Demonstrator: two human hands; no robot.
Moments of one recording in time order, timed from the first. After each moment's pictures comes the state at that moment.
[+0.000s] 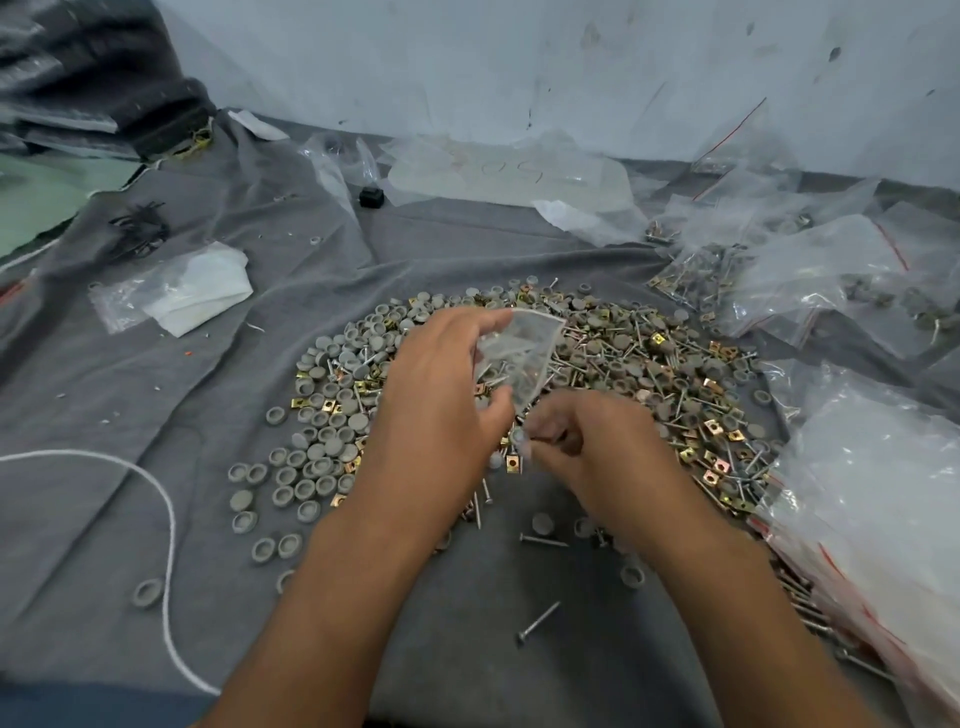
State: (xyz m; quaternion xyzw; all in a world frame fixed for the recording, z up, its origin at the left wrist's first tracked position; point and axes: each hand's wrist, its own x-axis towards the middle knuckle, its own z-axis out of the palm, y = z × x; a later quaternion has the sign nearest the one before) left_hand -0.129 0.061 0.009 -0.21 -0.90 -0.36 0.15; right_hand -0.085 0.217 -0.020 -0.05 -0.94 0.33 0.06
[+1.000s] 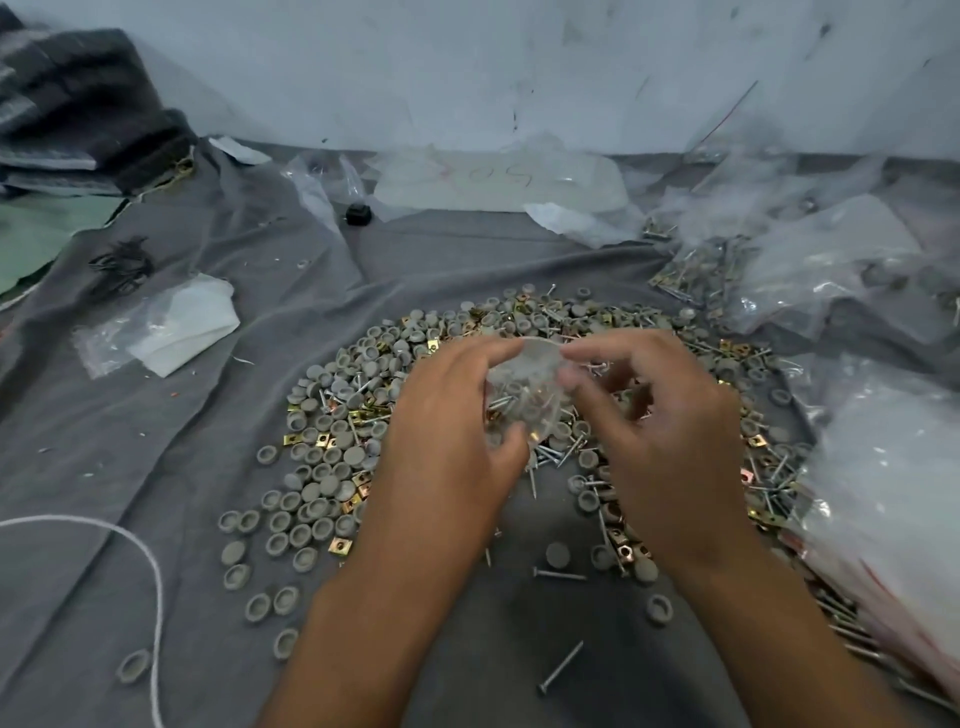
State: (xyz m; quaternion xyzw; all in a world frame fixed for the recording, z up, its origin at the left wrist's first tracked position) left_hand -0.126 0.067 0.010 -0.23 -0.89 -0.36 0.14; right_hand -0.091 0.220 -0.007 0.01 -0.85 0.38 0.37
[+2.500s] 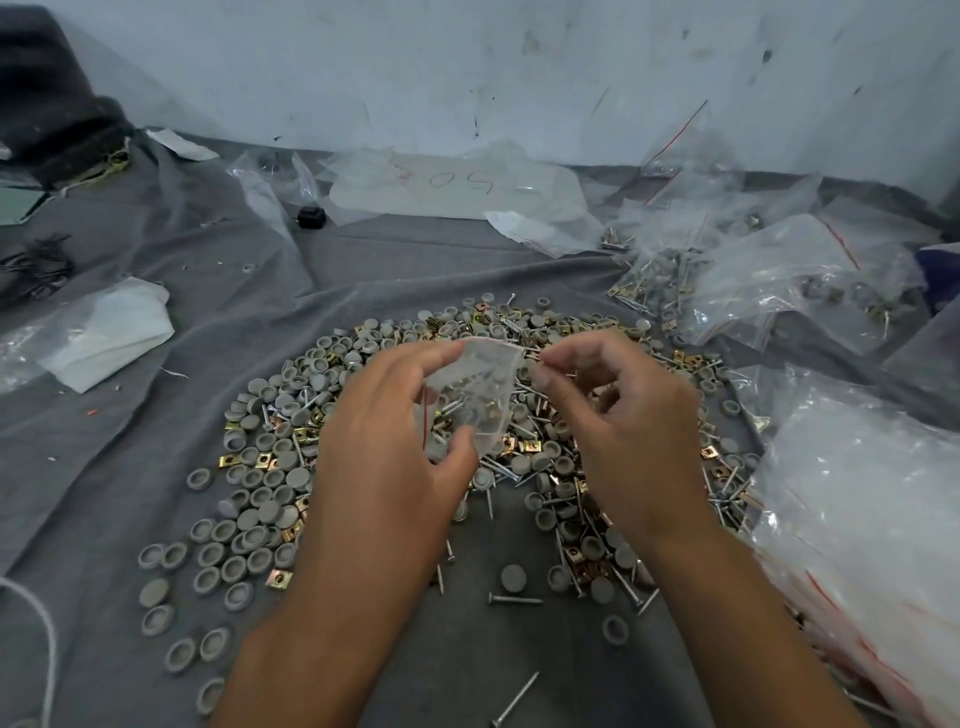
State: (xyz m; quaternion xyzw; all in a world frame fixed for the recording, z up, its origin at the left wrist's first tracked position) left_hand -0.129 0.067 0.010 -0.21 -0.89 -0.37 0.15; right_hand -0.105 0.240 -0.011 -0.03 -0.84 0.44 0.32
